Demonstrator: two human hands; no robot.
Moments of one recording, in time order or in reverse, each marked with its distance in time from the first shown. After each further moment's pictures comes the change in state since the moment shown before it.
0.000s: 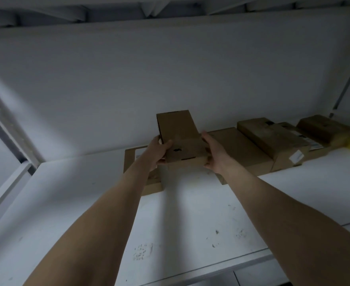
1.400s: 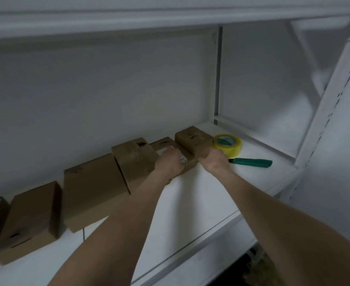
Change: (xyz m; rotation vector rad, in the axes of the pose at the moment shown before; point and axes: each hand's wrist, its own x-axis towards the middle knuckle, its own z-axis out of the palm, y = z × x) left_hand 0.018 0.050 0.472 1.189 -0.224 0.488; right_hand 0.001 -0.085 -0.438 -0.993 0.571 -0.122
